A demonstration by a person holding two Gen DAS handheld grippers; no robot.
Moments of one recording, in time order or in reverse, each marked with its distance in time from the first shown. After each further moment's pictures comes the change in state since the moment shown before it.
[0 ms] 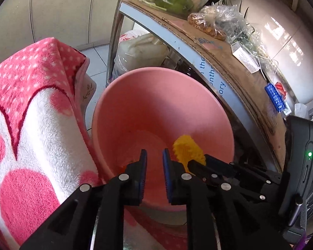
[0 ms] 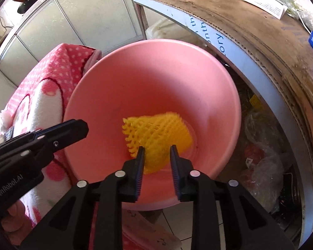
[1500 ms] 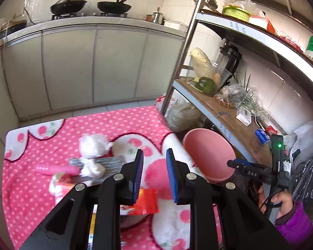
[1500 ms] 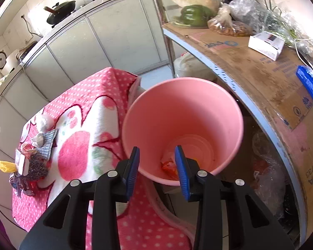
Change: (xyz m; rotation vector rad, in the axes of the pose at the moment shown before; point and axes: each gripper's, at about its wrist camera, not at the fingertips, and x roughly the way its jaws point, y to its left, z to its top) left arm -0.271 0.109 -0.084 -0.058 -0.393 0.158; right arm -0.085 0.041 -0.016 -0.063 -0.167 0.123
